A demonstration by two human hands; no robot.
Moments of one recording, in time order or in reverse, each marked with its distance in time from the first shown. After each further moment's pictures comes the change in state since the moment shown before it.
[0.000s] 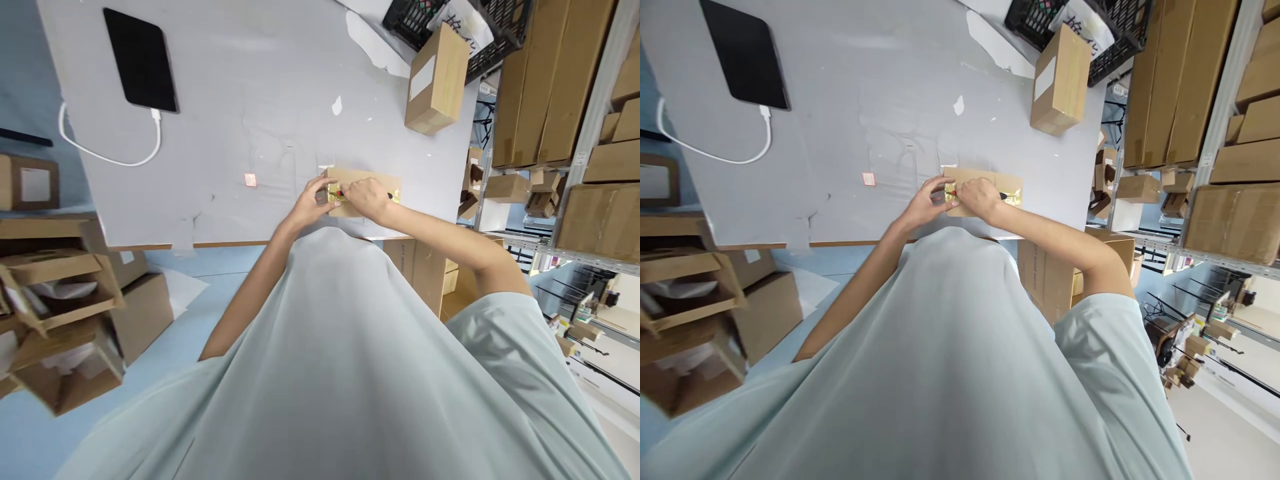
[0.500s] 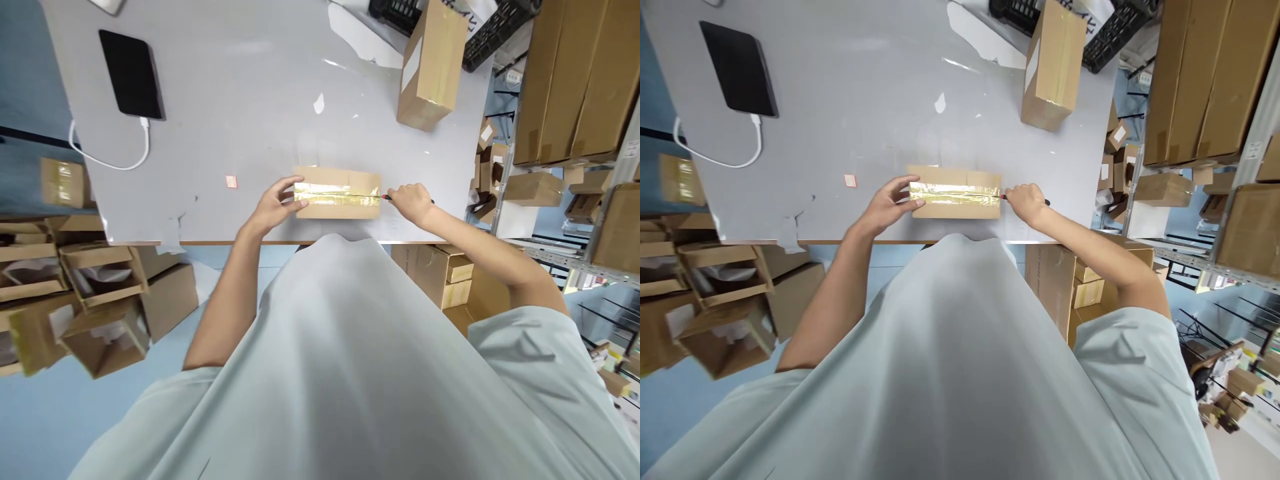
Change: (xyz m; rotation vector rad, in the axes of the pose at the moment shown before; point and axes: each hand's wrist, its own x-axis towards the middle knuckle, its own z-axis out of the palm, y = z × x) left_hand -0.006 0.026 -0.007 0.023 0.162 -0.164; right_hand -0.064 0.140 0.096 0.166 -0.053 0.140
